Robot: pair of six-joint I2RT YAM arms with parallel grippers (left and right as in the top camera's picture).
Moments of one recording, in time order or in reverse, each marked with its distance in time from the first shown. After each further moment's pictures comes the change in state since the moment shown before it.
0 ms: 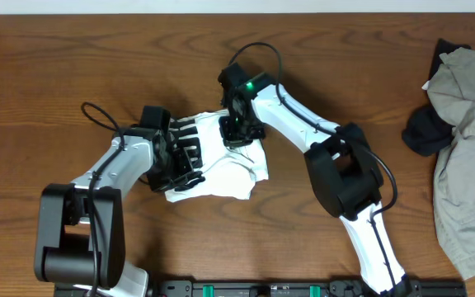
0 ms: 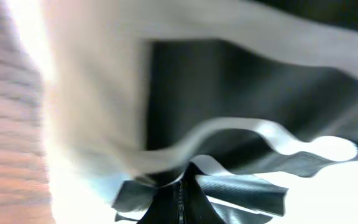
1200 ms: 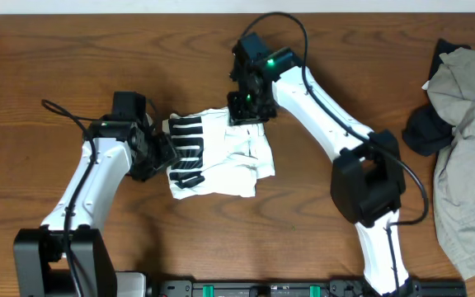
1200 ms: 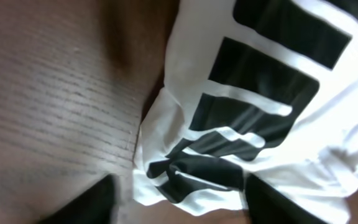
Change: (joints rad) left arm 0.079 -0.157 0.092 -0.092 -0.037 0.009; right arm -0.035 -0.132 0.101 -0.093 -0.020 -0.066
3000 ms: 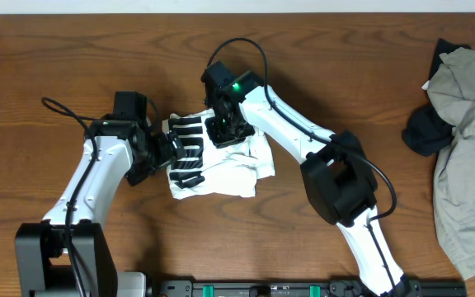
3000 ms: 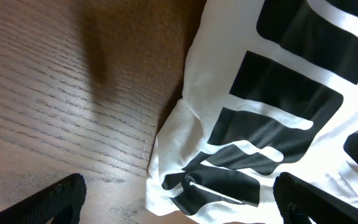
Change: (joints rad) left arm 0.001 0.012 0.000 0.008 -0.053 -0.005; right arm 0.111 0.118 -0.013 0.042 0.059 -0.010
